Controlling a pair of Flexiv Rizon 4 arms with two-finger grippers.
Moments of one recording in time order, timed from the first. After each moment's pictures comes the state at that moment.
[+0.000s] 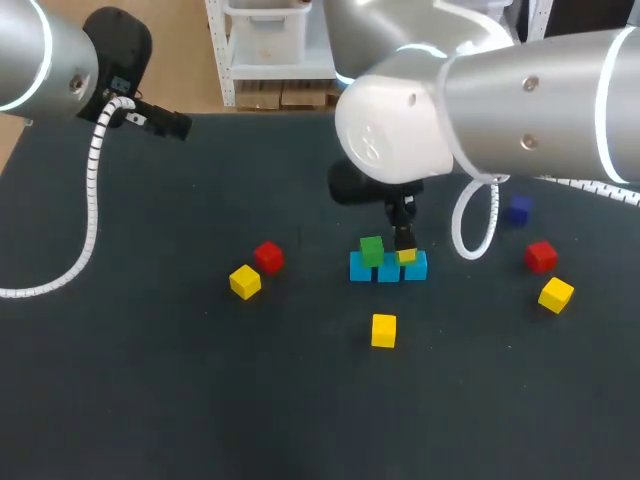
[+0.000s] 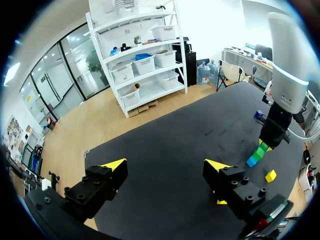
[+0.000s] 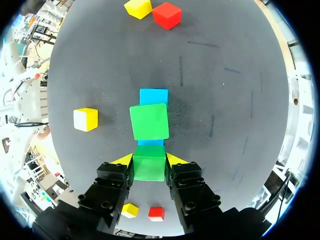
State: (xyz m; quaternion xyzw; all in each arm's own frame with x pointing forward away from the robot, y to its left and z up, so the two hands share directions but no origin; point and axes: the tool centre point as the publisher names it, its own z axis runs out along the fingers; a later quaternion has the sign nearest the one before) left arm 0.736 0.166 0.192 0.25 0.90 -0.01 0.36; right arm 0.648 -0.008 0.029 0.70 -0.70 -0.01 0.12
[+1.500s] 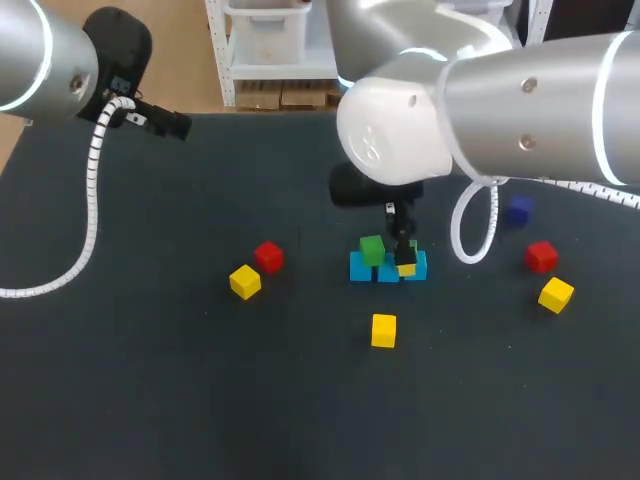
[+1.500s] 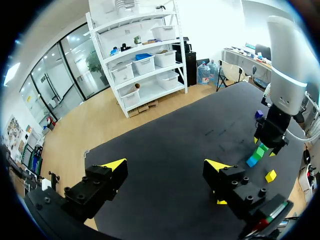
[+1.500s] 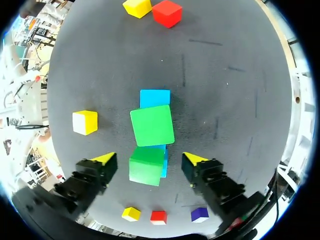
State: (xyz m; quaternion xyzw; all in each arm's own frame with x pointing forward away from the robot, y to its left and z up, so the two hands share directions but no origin) left arm 0.736 0.166 0.192 0.25 0.90 -0.01 0.36; right arm 0.646 -0.007 0.022 0.69 -0.71 -0.02 0.12
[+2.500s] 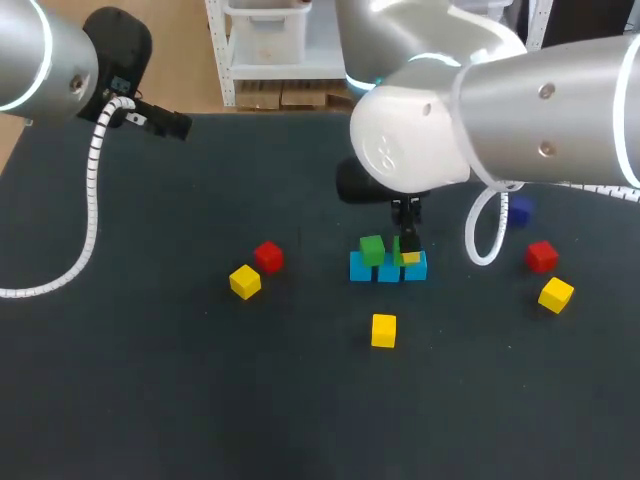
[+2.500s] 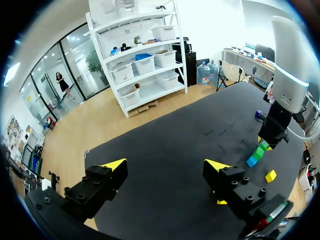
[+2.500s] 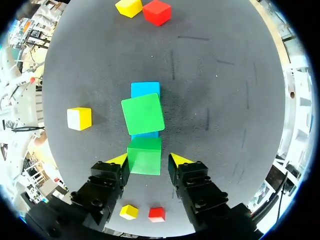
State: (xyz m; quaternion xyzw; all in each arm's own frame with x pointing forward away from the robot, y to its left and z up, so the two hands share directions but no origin) left arm 0.736 0.166 0.192 0.25 0.90 -0.01 0.36; right arm 0.653 -0.016 0.025 0.69 -0.72 0.00 0.10
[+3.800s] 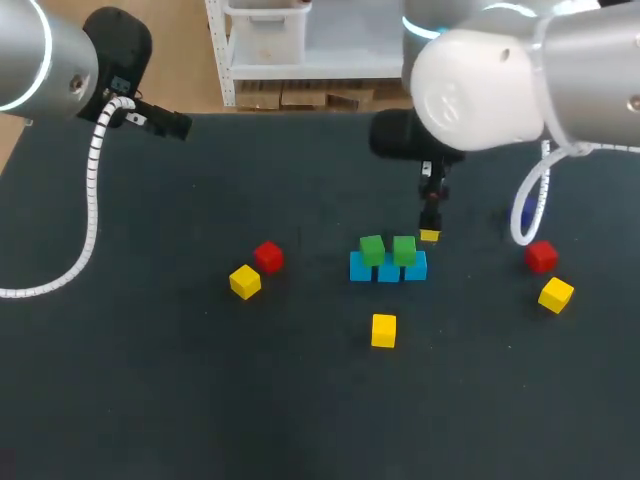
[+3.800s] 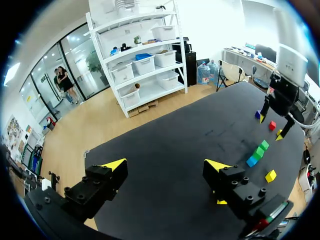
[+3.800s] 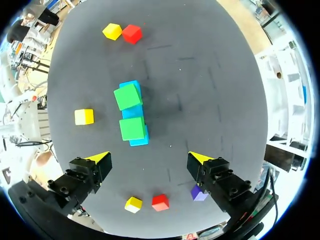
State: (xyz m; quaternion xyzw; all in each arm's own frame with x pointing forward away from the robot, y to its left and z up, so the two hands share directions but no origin) left arm 0.736 0.166 0.192 0.25 0.90 -0.01 0.36; right arm 0.670 -0.041 0.071 0.63 -0.78 -0.02 0.04
